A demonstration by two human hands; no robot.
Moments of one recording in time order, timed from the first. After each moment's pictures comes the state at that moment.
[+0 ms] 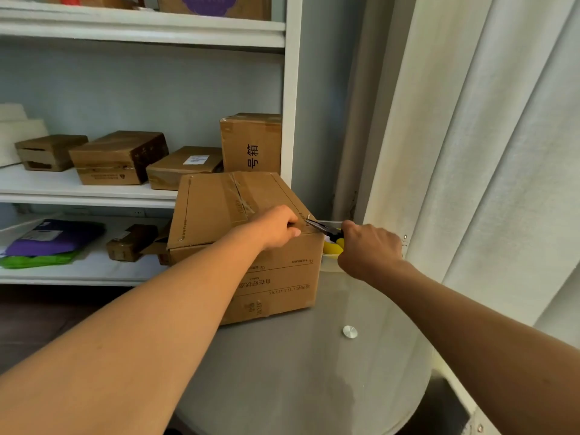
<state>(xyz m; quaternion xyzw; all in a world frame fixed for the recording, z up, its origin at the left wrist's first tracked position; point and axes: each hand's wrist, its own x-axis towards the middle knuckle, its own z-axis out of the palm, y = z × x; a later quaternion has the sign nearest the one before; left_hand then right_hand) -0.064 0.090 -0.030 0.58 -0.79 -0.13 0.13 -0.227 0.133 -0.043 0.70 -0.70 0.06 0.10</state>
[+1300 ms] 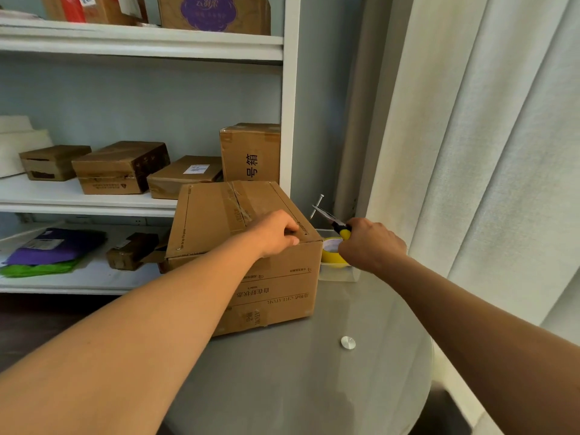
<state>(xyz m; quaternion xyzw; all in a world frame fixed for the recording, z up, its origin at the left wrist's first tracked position) -0.066 0.082 -0.029 0.57 -0.79 -0.13 0.16 -0.238 0.122 -0.024 0.67 -0.72 0.17 -0.04</state>
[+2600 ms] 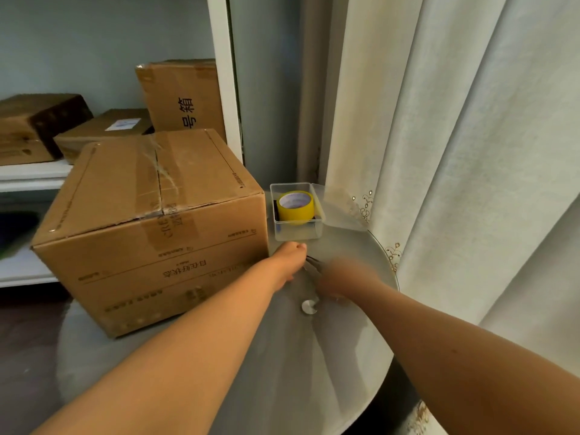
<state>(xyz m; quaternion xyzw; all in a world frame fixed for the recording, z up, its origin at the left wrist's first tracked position) -0.192 0.055 -0.171 0.61 -0.56 -0.52 0.20 -0.296 0.100 -0.164 0.58 -0.79 -0.03 -0.19</state>
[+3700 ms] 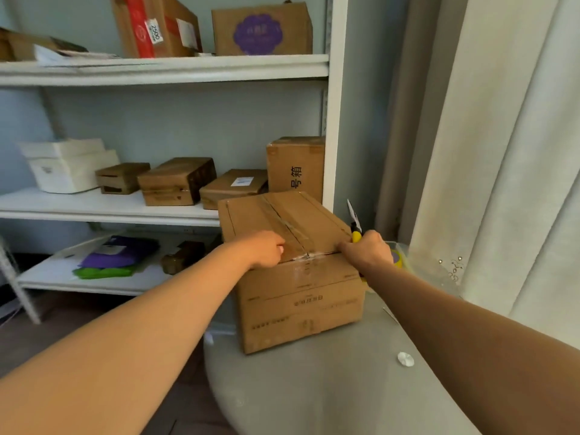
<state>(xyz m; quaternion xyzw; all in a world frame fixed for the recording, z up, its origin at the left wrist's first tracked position) 0.020 0.120 -0.008 0.66 -0.74 -0.11 0.00 -0.161 0.088 -0.048 0.56 -0.72 0.33 -0.24</state>
